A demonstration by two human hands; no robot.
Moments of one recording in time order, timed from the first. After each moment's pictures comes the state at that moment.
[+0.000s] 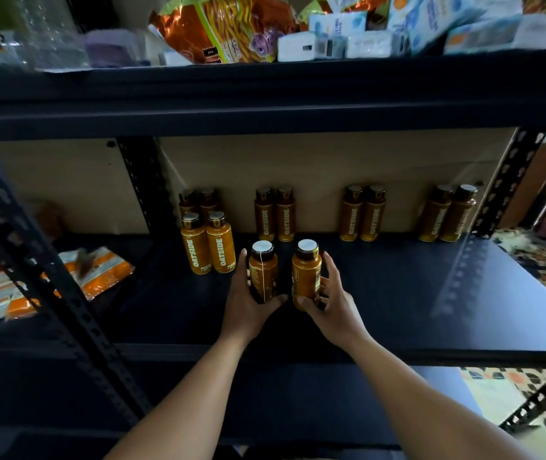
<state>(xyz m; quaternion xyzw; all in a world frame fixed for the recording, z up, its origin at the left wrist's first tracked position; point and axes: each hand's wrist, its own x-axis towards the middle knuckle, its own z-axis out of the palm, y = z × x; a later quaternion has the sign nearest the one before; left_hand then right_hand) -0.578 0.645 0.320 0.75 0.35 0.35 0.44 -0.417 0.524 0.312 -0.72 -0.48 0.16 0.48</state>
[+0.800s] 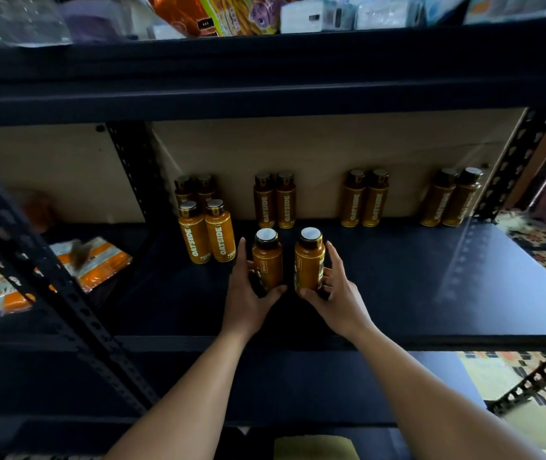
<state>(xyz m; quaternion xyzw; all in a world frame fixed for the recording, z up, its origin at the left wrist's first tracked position) -0.583 0.642 0.322 0.76 0.35 0.36 0.41 -0.418 0.524 0.310 -0.75 -0.46 0.16 0.45</state>
